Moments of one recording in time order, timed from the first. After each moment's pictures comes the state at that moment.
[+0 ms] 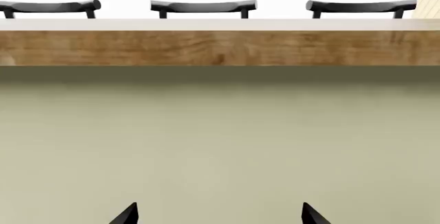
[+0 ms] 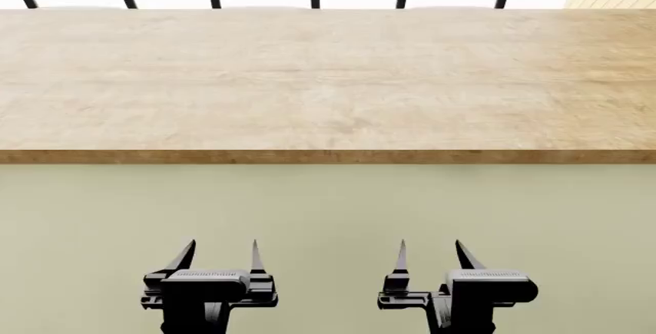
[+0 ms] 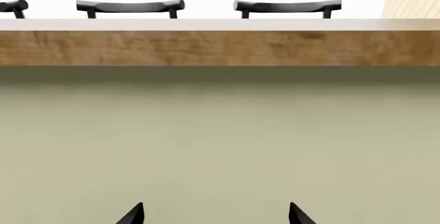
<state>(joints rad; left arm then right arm) 0.00 0.00 0.00 0.00 0.00 0.00 0.00 0.00 0.00 0.00 0.00 0.00 0.00 0.00</state>
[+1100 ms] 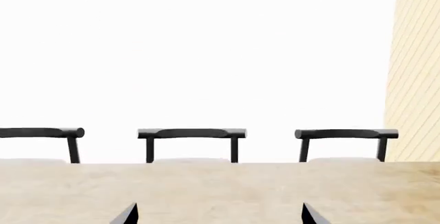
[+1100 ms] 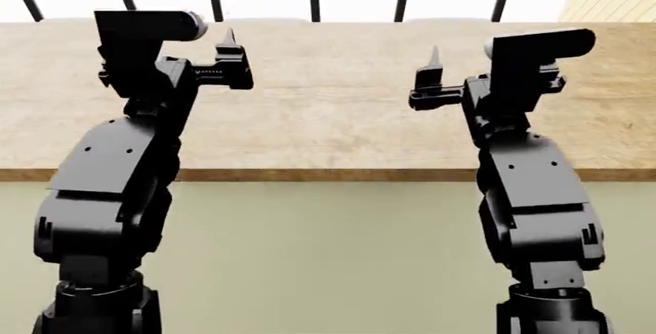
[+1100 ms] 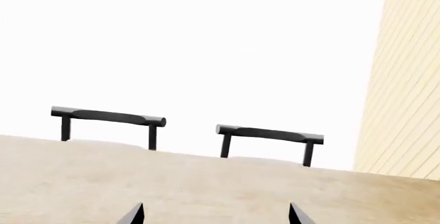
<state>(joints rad) -0.90 -0.16 0.05 -0.02 -0.23 -0.63 -0.02 0.86 0.18 -0.09 0.12 0.08 0.49 0.01</state>
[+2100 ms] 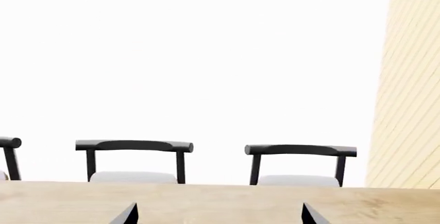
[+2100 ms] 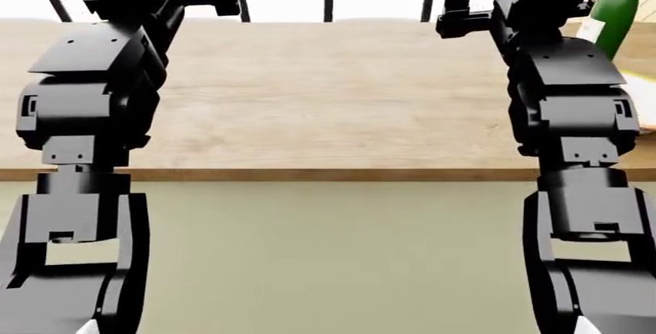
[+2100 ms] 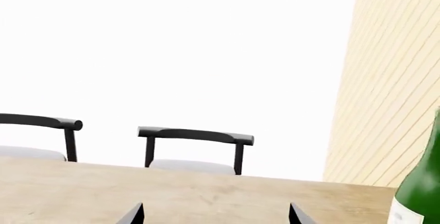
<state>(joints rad) -1.31 -0.15 0.08 -0.54 -0.22 -0.55 0.01 1.34 0.21 -0.12 0.77 0.09 0.37 -0.09</state>
